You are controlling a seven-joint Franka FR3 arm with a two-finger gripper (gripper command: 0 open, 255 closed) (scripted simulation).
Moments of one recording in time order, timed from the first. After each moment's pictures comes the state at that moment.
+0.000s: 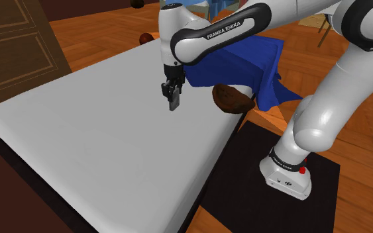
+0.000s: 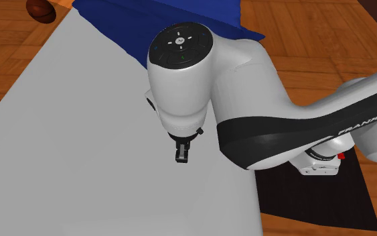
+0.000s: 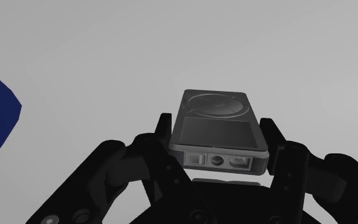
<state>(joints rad) 0.12 -0.07 0.20 -2.12 -0.05 2.06 0.20</state>
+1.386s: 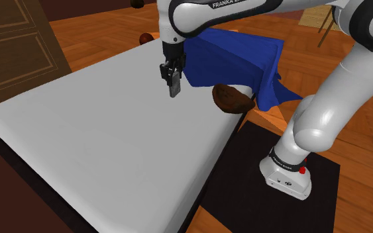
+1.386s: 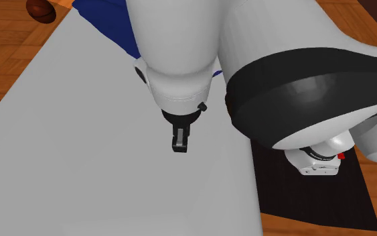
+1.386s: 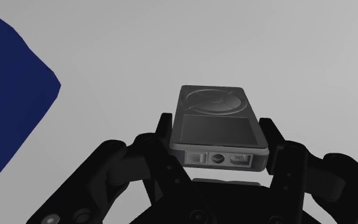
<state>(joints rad) 0.12 -0.11 0.19 -1.97 -0.04 1.87 0.18</state>
